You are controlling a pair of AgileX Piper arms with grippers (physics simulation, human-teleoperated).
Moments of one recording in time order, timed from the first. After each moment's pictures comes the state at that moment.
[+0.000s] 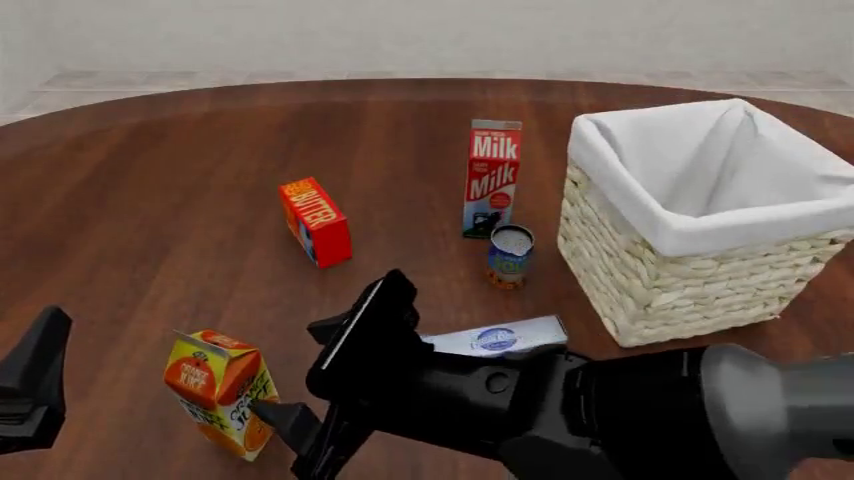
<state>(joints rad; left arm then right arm) 0.03 0.00 0.00 -0.02 0.02 1.14 1.61 -0.76 -0.37 -0.05</state>
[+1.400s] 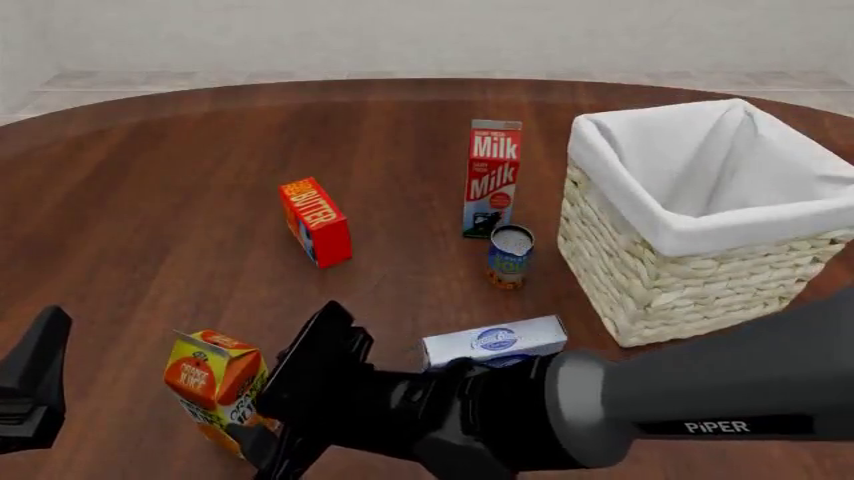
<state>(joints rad) 0.03 0.00 0.00 -0.02 0.02 1.16 1.85 -0.91 -0.37 -0.05</state>
